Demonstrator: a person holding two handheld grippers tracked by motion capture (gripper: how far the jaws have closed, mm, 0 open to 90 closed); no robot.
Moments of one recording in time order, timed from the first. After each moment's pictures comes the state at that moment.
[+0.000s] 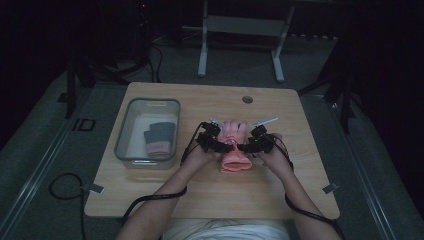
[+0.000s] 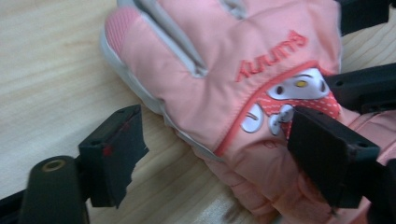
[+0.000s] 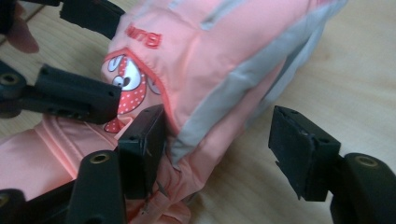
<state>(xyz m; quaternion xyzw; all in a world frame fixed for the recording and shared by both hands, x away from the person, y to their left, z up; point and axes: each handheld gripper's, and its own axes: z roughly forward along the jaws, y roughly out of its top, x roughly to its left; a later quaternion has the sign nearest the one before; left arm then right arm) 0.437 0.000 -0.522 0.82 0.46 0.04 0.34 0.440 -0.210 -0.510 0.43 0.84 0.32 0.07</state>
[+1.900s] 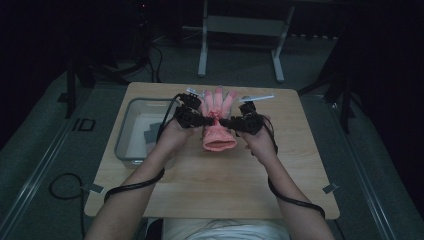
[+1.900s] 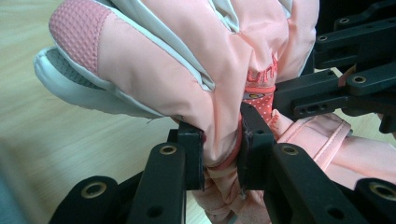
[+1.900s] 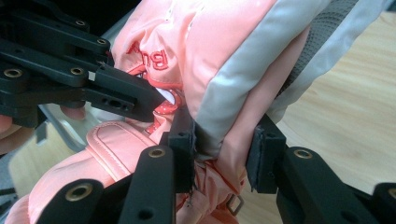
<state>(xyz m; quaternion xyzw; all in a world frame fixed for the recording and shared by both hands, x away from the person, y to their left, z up) 0.422 0.077 -0.387 0.81 0.44 0.06 0.39 0.427 -0.143 -0.405 0.41 0.79 0.45 0.05</state>
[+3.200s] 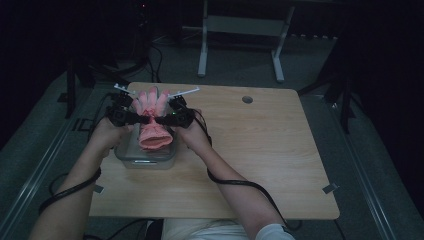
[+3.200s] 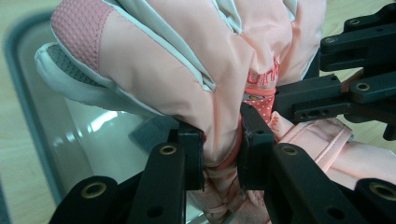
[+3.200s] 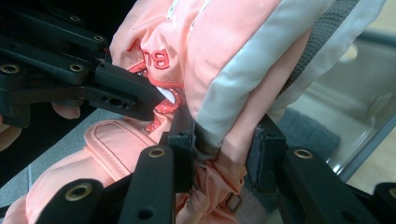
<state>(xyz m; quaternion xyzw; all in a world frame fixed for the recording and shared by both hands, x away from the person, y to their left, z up) 0.420 0.246 -0.412 0.78 0.54 0.07 0.33 0.454 0.043 -0.436 0.36 0.81 0.45 -0.02</state>
